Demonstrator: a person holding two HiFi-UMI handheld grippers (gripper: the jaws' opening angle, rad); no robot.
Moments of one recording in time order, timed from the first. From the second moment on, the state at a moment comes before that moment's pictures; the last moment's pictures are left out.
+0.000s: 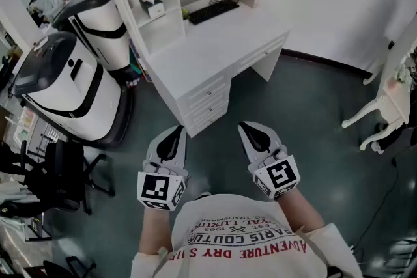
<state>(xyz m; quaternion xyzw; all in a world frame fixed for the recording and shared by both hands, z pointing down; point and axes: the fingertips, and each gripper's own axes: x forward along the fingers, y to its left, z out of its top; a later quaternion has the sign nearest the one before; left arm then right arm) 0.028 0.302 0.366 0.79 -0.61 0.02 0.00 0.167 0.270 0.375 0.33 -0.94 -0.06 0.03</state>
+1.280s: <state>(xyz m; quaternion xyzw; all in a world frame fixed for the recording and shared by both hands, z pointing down) 0.002 0.159 0.399 0.75 -0.66 -0.01 0.02 0.184 0.138 0.428 0.38 -0.93 0.01 0.05</state>
